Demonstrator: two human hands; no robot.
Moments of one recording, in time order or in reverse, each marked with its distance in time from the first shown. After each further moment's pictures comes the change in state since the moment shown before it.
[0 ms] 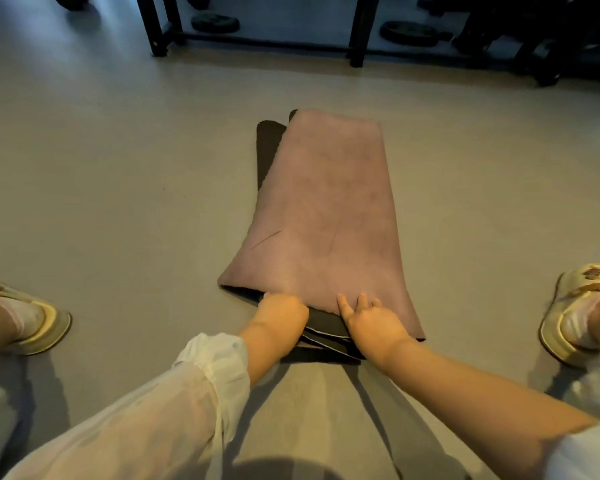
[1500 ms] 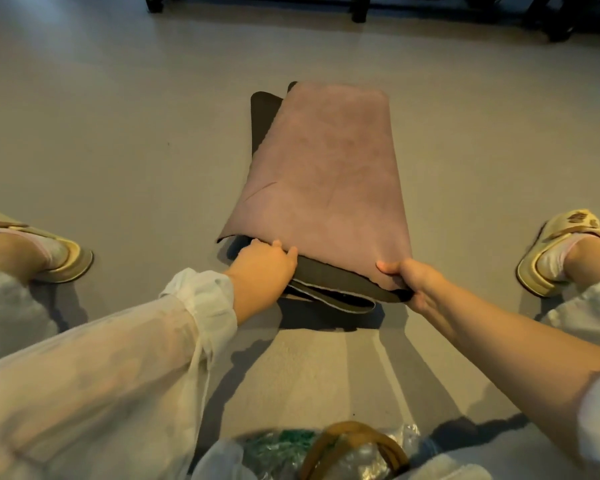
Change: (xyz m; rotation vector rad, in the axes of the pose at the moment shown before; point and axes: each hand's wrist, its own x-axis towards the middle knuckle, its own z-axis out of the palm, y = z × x) left_hand -0.079 0.006 -0.008 0.153 0.128 0.009; right_hand -0.052 0.034 0.032 1.975 0.066 0.688
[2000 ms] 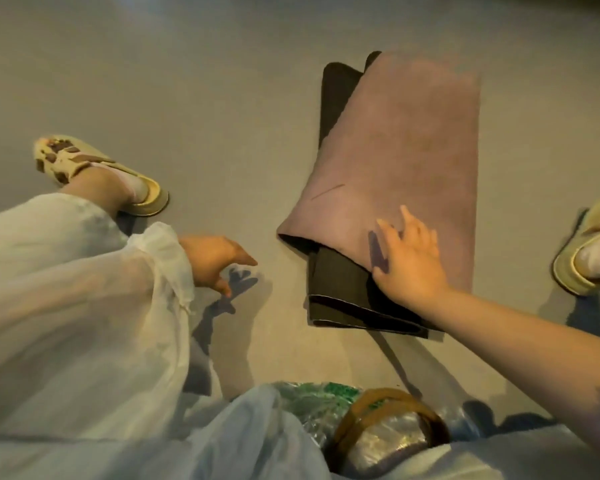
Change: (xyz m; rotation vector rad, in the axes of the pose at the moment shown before) left_hand -0.115 -0.093 0.075 -0.577 -0.433 -0.092; right_hand -0.061 0.032 0.075 -1.474 0.076 -0.997
